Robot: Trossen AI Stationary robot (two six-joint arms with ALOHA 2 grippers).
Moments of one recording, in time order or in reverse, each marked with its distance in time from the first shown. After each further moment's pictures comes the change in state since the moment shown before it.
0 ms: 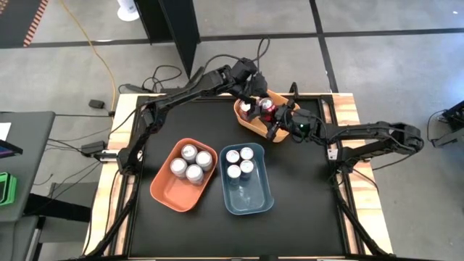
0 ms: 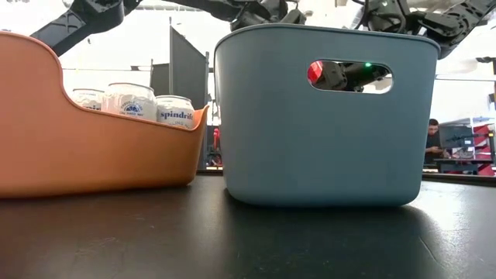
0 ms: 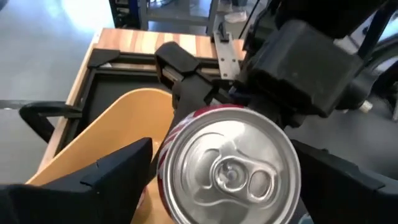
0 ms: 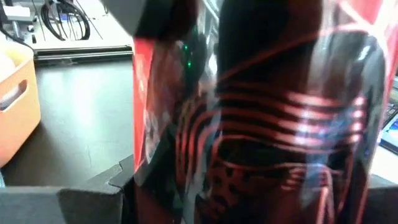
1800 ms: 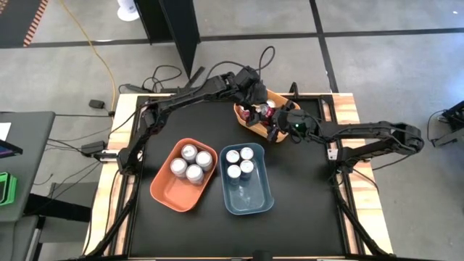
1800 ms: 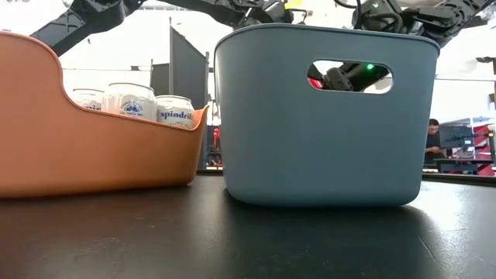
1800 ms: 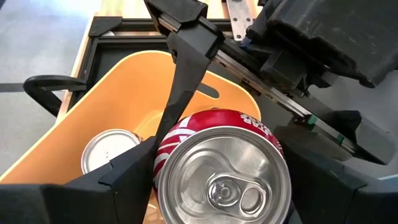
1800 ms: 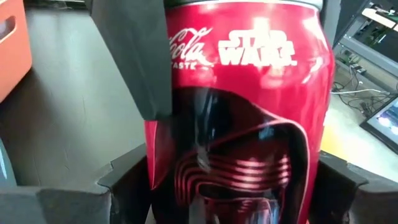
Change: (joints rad) left arm -0.012 0.001 -0.061 -0.059 -0.139 0.116; right arm 0.002 -0.011 0.061 -0.271 0.028 -0.041
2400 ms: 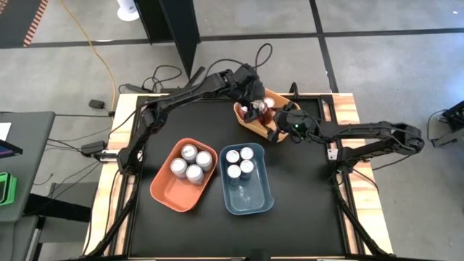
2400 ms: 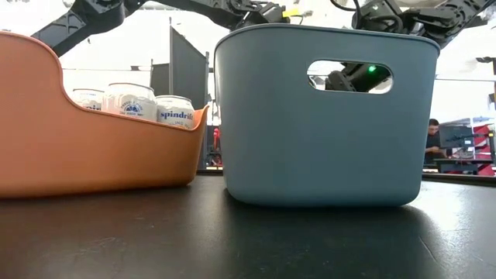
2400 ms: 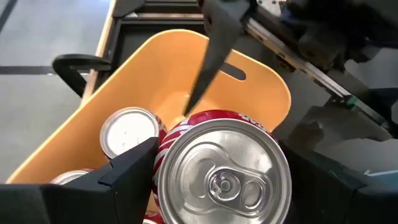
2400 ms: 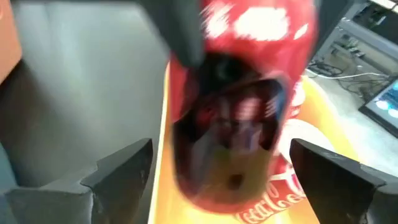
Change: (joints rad) left arm 0.017 0.000 0.000 -0.019 -0.023 -0.003; right arm -0.005 0.001 -0.004 -0.016 0.016 0.041
